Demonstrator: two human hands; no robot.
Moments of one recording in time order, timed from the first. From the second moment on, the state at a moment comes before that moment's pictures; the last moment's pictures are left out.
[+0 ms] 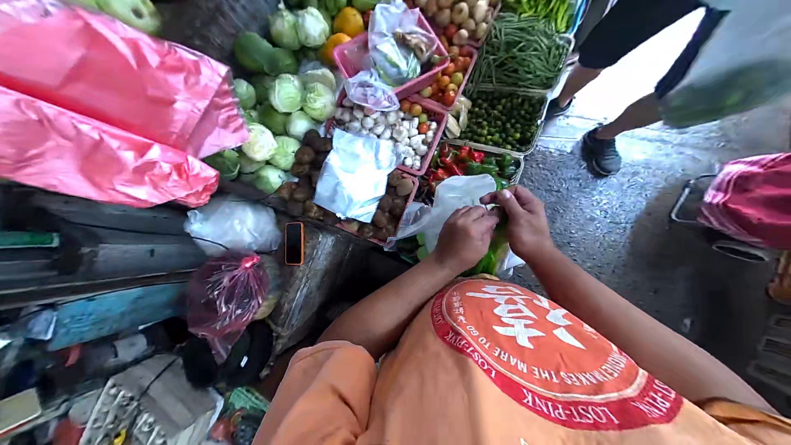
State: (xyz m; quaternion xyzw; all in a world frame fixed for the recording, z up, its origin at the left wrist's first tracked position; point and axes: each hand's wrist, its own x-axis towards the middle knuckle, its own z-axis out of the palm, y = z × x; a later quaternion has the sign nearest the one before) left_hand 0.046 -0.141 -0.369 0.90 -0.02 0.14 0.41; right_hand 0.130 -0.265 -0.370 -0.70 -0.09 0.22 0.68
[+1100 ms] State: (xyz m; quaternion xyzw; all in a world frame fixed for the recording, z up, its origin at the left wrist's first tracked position) left_hand -0.002 0.241 -0.471 0.63 0.50 0.09 0.59; right_hand 0.091 -0.138 -0.378 -0.76 -0.07 0.21 0.61
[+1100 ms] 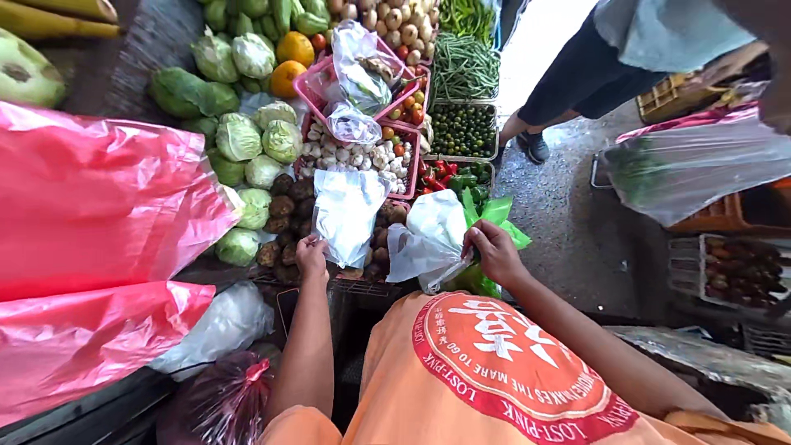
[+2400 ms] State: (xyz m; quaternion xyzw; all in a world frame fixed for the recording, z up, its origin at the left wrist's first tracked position) left_hand 0.067 0.028 -0.381 0.75 0.09 -0.11 0.65; right_hand 0.097 -0.147 -0.385 -0.73 -0.02 0.20 0.65
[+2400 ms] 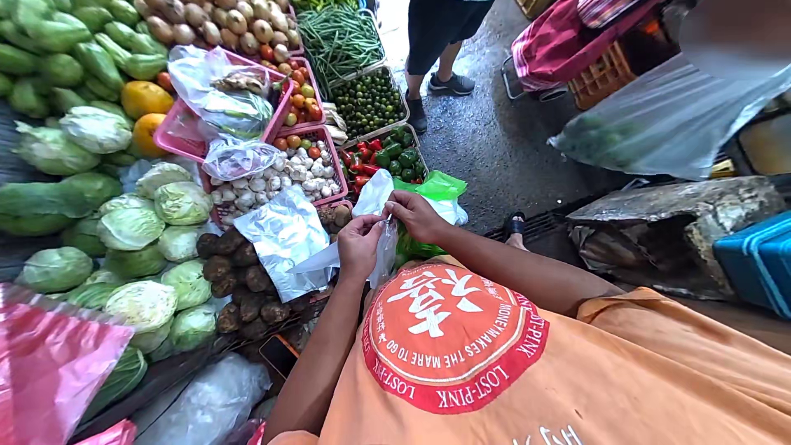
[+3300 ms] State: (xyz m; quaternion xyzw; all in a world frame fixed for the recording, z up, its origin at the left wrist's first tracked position) left_hand -0.005 0.278 -0.486 0.86 0.38 -0.25 0.23; right_hand 0.109 -0.138 -0.407 -0.75 -0.03 0.18 0.63
